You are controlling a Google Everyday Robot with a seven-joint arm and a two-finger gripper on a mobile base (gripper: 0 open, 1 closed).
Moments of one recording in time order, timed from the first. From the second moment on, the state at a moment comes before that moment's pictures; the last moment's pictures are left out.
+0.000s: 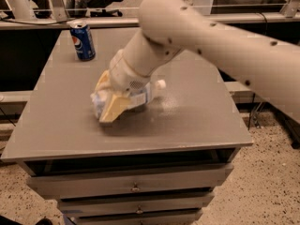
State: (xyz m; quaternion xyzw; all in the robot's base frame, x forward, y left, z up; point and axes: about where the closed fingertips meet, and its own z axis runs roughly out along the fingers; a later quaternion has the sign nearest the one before) arm 0.500 0.120 0.855 -0.79 0.52 0.20 0.28
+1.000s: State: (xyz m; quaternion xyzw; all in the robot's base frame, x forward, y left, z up) arm 0.566 -0.010 0.915 -0.73 0.61 0.15 0.27
